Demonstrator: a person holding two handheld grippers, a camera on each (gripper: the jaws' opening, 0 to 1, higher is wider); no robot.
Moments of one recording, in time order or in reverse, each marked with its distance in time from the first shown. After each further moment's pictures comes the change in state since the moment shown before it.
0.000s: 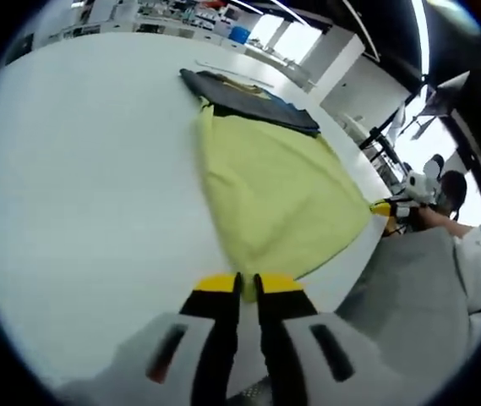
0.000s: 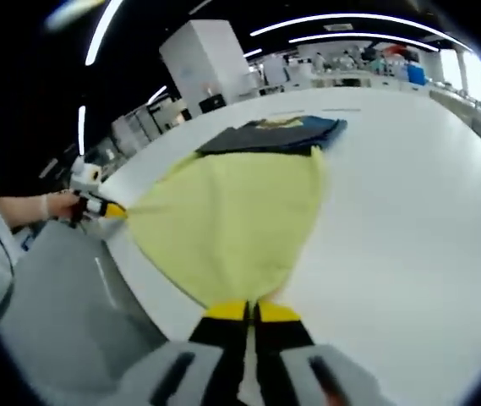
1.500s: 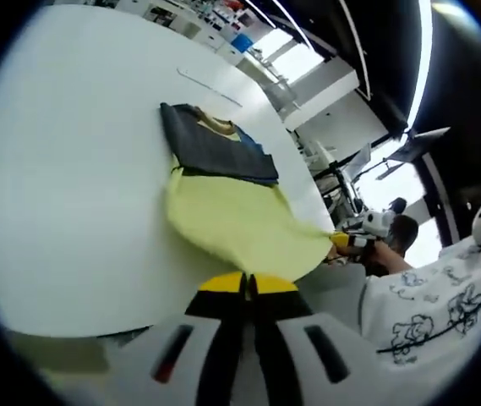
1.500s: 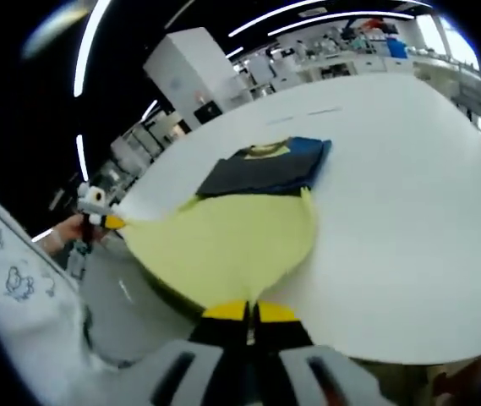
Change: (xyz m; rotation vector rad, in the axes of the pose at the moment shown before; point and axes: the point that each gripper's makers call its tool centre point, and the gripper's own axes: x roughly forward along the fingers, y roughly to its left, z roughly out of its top) left arm -0.073 -0.113 0.034 -0.198 -0.047 -0.205; right arm -0.104 0.021 0.020 0.162 -0.011 0.086
